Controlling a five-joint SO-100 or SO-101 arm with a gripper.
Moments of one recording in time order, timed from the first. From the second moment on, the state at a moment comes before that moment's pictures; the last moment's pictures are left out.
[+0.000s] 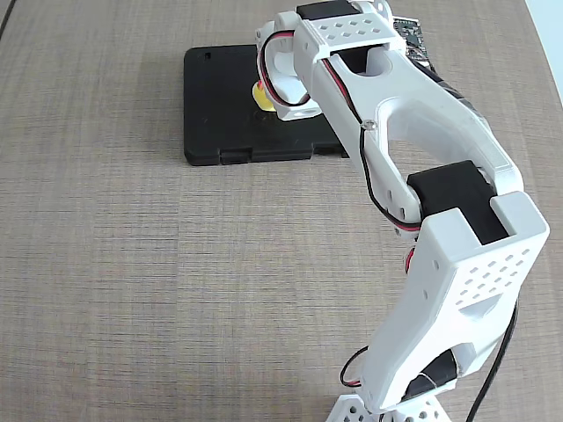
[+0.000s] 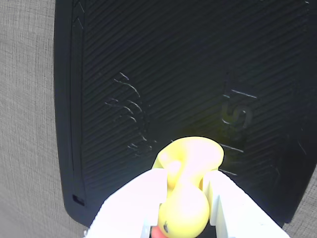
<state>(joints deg) -18.8 73.3 91.8 50.2 3.4</state>
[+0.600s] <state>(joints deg) -18.5 73.3 91.8 49.7 3.1</state>
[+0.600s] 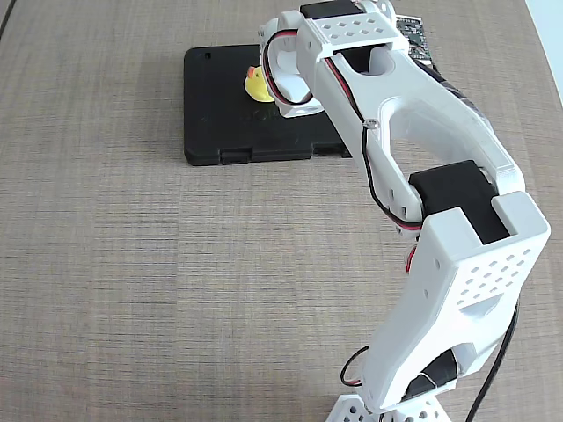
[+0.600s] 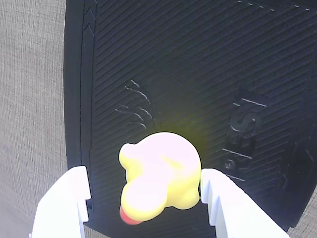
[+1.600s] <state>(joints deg) -5.4 169.7 154.0 58.4 3.3</state>
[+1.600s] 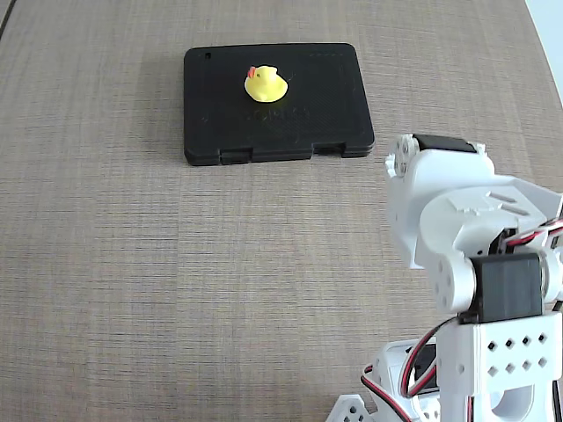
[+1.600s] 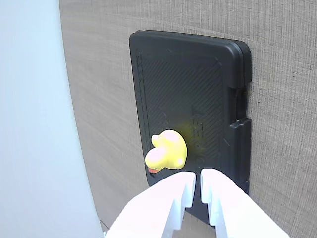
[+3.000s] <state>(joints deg) 3.4 188.9 178.1 59.1 3.3</state>
